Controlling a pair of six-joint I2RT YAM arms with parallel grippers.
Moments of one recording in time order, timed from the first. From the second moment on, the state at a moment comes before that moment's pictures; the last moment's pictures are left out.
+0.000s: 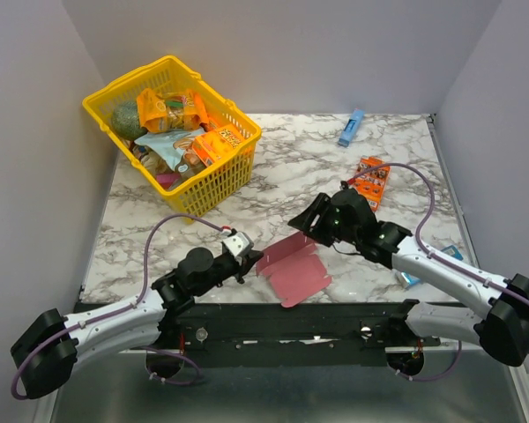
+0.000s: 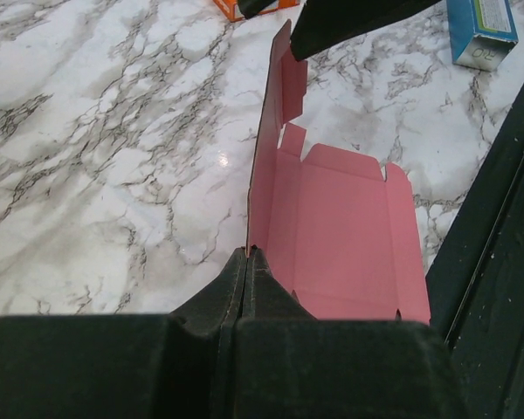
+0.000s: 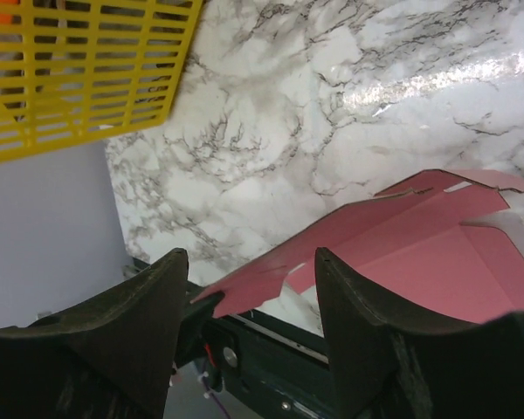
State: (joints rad) left arm -0.92 0.77 0.18 0.43 0.04 -0.08; right arm 0.76 1.13 0.77 -0.25 0.05 1.11
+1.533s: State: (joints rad) left arm -1.13 0.90 0.23 0.42 -0.20 0.02; right arm 0.70 1.22 0.61 -0.06 -0.08 1.29
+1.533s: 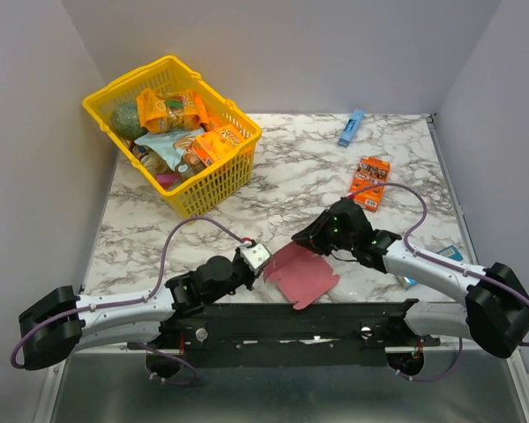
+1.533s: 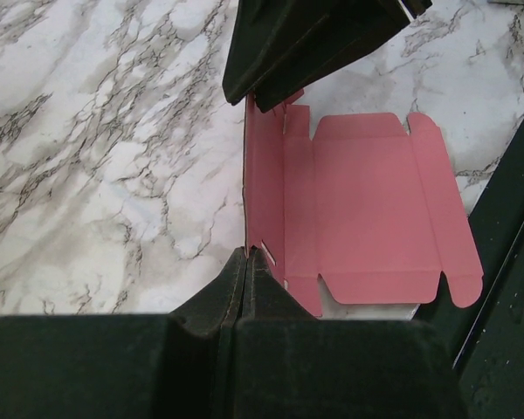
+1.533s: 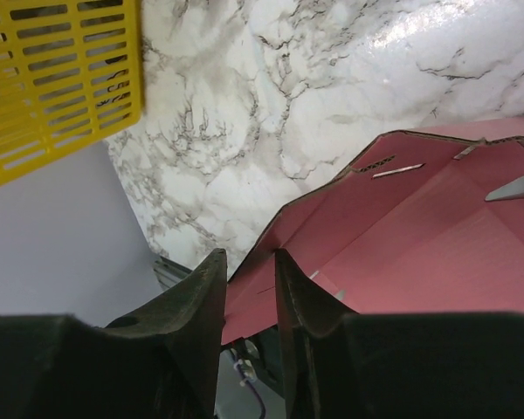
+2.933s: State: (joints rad) left arm -1.14 0.86 0.35 0.14 -0.30 -0.14; right arm 0.70 1.23 0.57 0.02 -0.09 1.34
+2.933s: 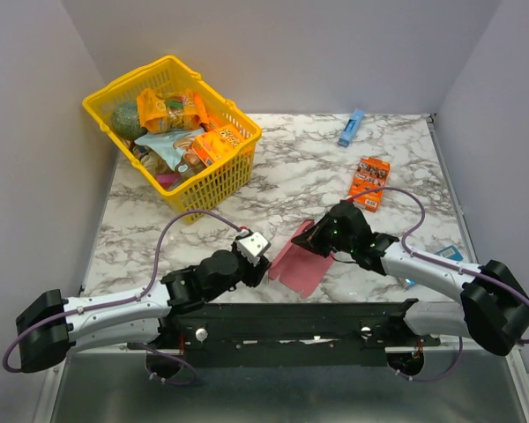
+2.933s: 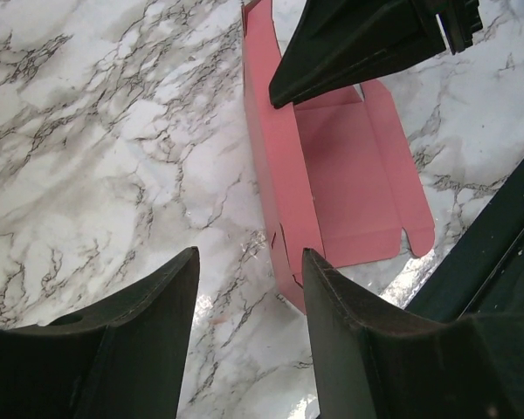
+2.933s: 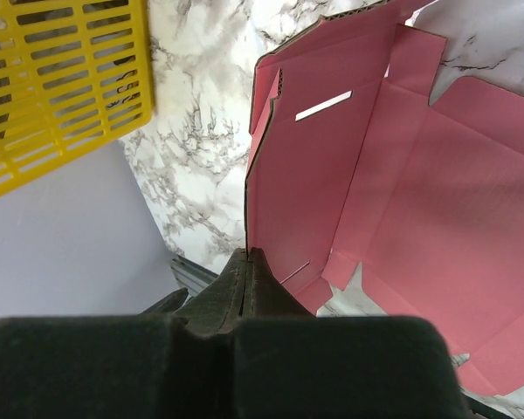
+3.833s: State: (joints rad) left arm -1.14 0.98 0.35 0.24 -0.23 -0.15; right arm 0.70 1.23 0.55 0.03 -0.09 1.35
